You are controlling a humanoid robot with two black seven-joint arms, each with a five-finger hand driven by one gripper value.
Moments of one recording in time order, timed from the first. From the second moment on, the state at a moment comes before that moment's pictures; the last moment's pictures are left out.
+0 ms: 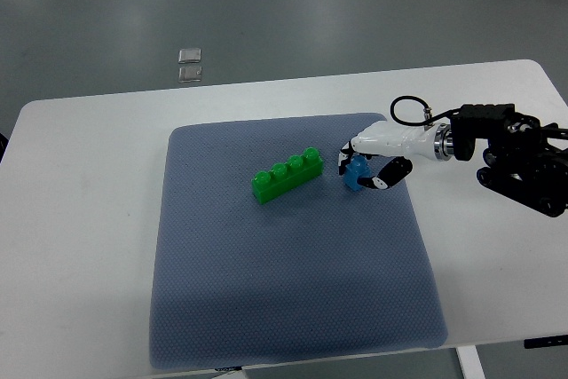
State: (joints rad) left arm 0.06 0.00 -0.09 -0.12 0.07 -0.21 -0.04; right arm 1.00 -0.43 0.10 0.88 -1.63 0.04 0.47
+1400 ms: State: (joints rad) left arm 0.06 0.00 -0.09 -0.12 0.07 -0.21 -0.04; right arm 1.13 -0.28 0.07 0.97 -1.64 -0.01 0.36
